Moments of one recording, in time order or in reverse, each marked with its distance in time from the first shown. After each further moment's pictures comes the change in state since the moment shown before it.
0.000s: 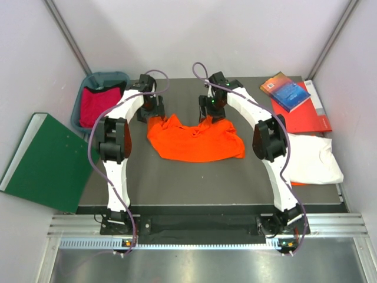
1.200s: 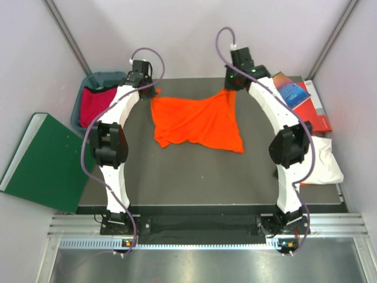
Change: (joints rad) left arm -0.004 -0.081 0.047 0.214 -0.076 -0.058; right arm -0.080 -0.213 0.000 0.149 0.312 0.004
